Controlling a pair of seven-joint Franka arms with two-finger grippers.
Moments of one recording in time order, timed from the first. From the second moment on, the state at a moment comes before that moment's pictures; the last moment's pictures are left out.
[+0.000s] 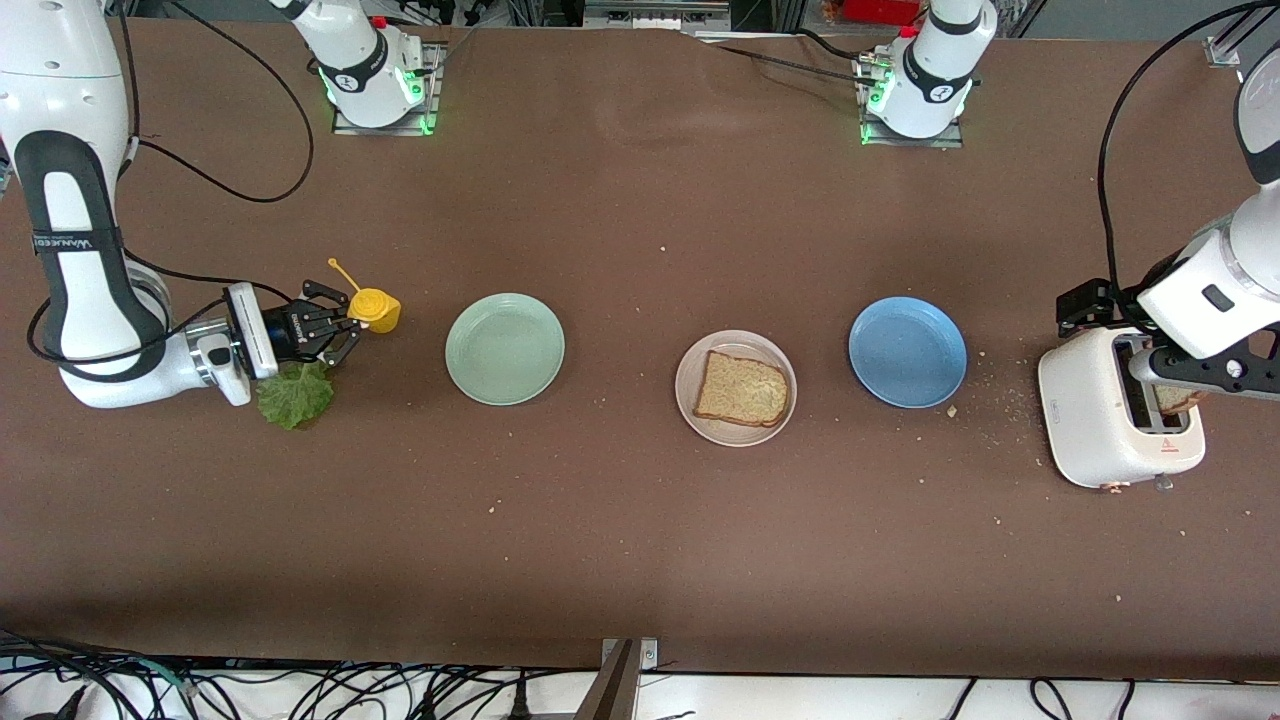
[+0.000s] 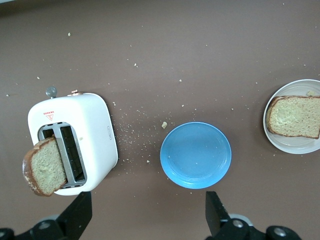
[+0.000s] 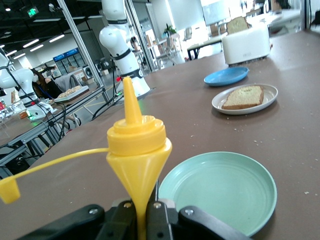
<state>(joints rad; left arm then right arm) 0.15 0.32 -0.28 -1.26 0.16 1.49 0.04 -0.16 0.64 -0.03 -1.76 0.95 1.39 -2.24</state>
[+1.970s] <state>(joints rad) 0.15 0.32 -0.28 -1.26 0.16 1.49 0.04 -0.20 0.79 -0.10 -1.55 0.89 1.36 -2.13</state>
